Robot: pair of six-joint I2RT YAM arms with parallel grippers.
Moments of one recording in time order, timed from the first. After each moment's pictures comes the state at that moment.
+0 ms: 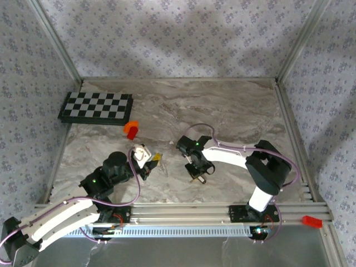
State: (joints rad) left arm -0.87 0.59 0.39 -0.08 0.09 0.02; right arm 0.91 1.70 1.05 -0.90 -0.01 0.32
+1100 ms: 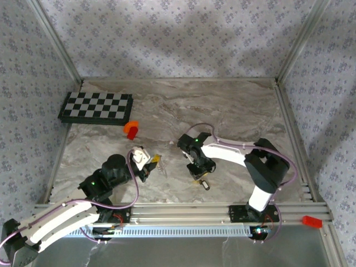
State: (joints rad) left arm -0.89 0.54 0.36 -0.09 0.06 0.03; right arm 0.89 1.69 1.08 -1.00 -0.07 0.30
